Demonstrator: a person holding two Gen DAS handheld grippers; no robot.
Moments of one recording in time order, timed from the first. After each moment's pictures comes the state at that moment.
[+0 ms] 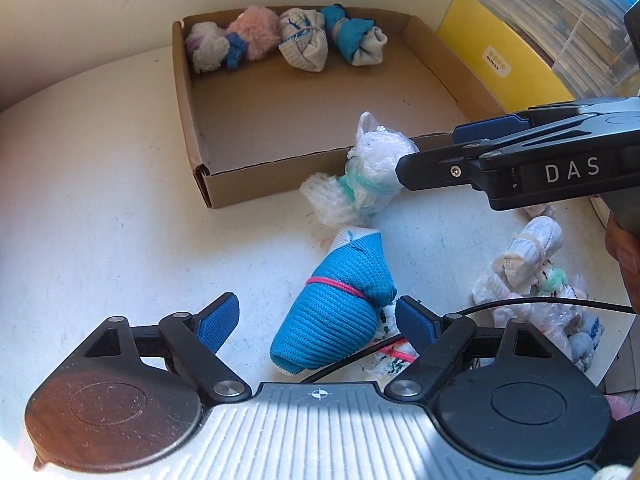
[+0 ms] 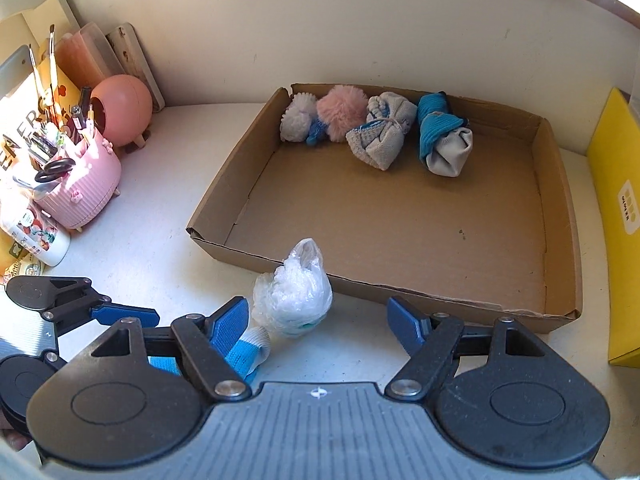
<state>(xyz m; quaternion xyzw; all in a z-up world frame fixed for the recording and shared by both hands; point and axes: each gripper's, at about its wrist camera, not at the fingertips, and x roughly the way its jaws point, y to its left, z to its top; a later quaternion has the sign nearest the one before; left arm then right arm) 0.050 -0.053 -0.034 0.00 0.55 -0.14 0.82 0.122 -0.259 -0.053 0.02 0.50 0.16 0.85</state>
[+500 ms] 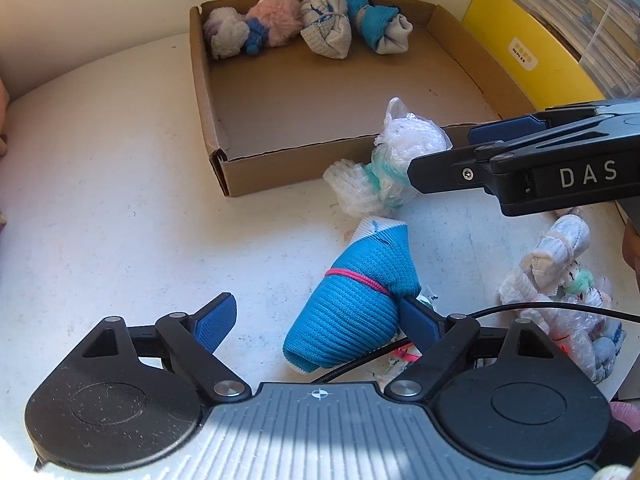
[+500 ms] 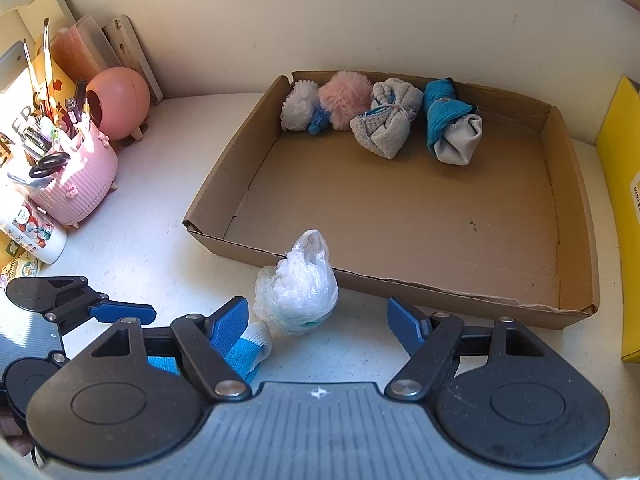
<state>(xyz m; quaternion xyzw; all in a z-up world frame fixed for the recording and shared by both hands) 0.053 -0.047 -0.043 0.02 0.56 -0.11 0.82 0.125 -0.255 -0.067 0.03 0.50 0.16 0.85</state>
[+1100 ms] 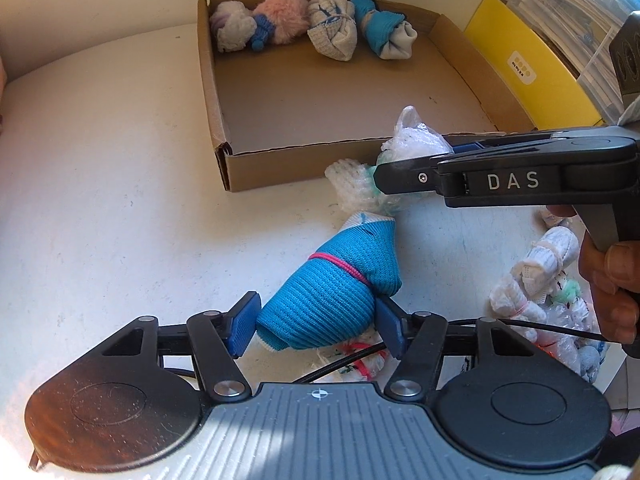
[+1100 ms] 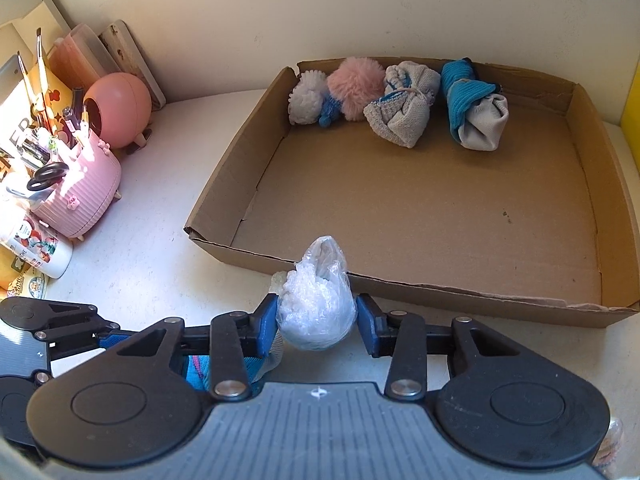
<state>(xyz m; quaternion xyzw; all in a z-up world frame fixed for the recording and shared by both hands) 0.050 -0.040 -0.042 -0.02 0.56 -0.12 0.82 0.133 -0.258 -0.089 0.07 0.51 0.18 0.84</state>
